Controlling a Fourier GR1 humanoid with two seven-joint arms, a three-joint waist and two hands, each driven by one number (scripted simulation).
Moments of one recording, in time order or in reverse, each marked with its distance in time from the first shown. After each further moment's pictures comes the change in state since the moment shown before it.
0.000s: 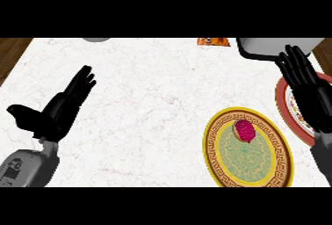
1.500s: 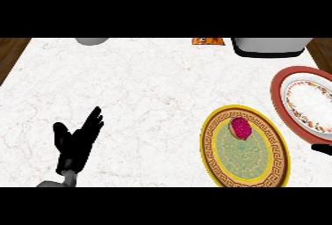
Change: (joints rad) left arm 0.219 -0.155 -0.031 0.091 -0.061 0.116 0.123; right arm 0.316 -0.254 -0.179 -0.085 0.289 -0.097 0.102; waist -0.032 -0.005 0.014
